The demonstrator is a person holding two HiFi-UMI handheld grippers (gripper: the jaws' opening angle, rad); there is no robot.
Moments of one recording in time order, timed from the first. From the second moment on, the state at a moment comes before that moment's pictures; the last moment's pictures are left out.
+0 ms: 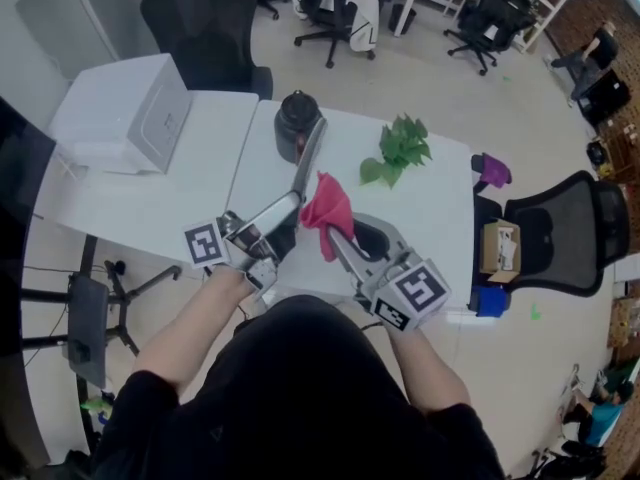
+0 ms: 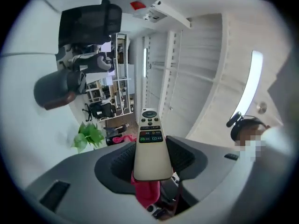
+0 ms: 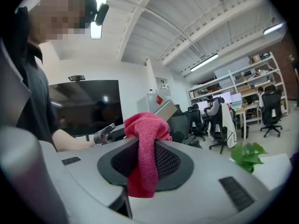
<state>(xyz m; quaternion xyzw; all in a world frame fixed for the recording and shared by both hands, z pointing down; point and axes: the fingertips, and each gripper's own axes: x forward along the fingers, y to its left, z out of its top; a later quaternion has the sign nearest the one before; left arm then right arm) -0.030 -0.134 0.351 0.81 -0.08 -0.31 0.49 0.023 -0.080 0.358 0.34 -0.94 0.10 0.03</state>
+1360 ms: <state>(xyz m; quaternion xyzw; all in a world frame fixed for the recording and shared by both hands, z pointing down) -0.013 -0.103 0.349 0.83 0.02 -0.26 0.49 0.016 -0.070 0.353 0.28 -0.95 0.11 0.00</state>
